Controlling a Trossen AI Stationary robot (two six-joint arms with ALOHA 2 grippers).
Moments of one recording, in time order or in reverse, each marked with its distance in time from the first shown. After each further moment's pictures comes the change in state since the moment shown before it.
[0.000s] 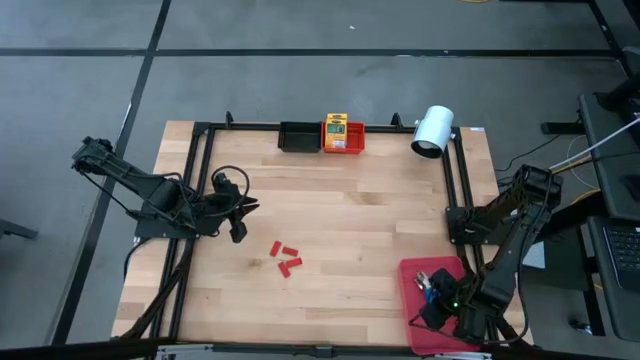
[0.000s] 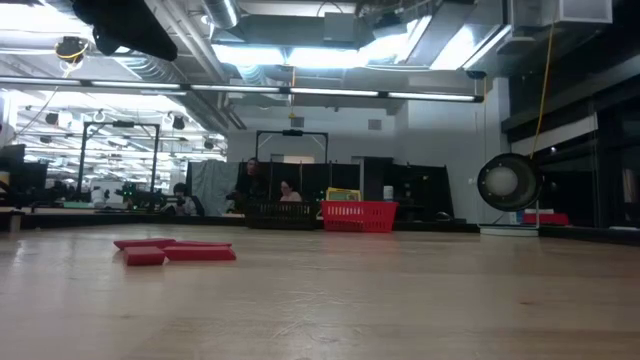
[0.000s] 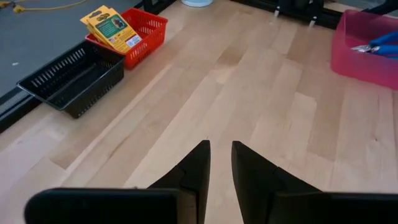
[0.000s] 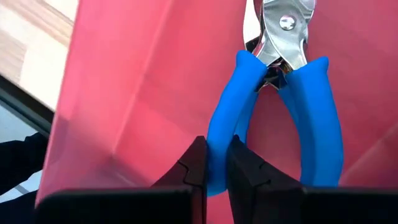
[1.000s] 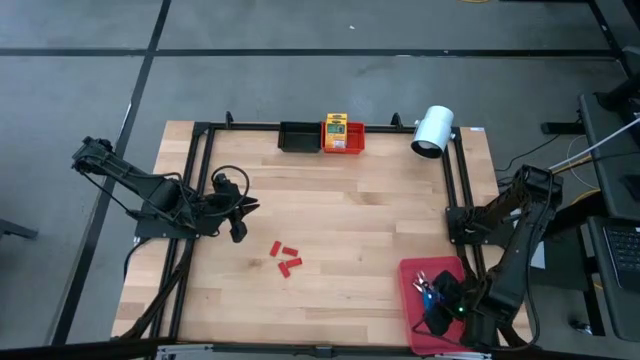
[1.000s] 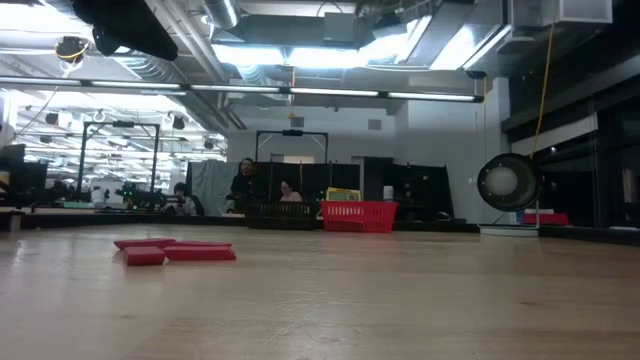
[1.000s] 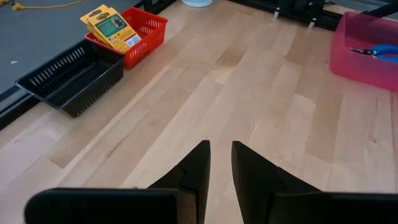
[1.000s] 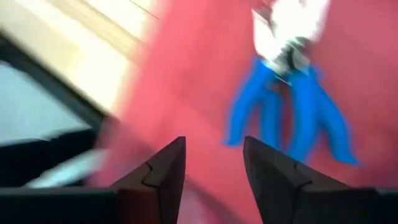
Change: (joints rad) left arm 0.000 0.000 0.000 0.003 0.000 -0.008; right arm -0.010 0.000 0.142 -0.123 0.111 -0.022
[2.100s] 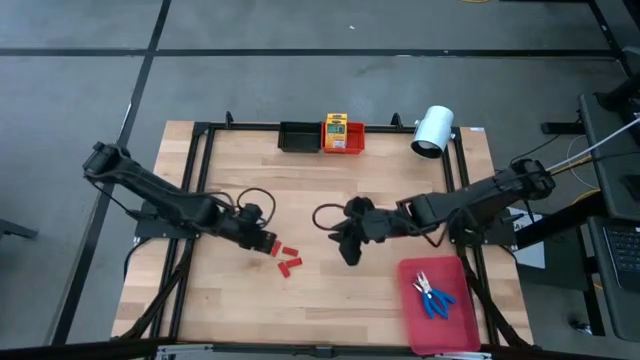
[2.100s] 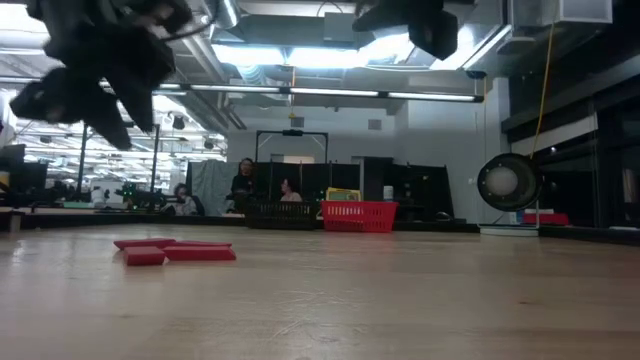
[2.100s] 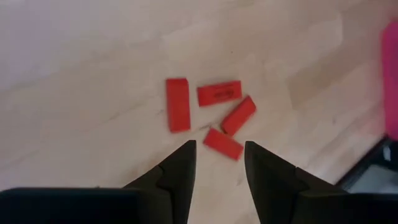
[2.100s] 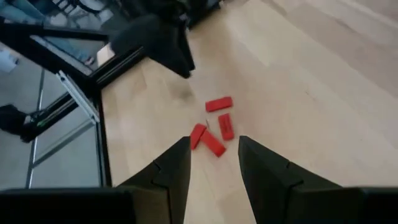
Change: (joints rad) left arm 0.086 0.345 -0.045 0.158 0.568 -0.881; right arm -0.848 -0.006 0.152 0.553 0.000 -1.385
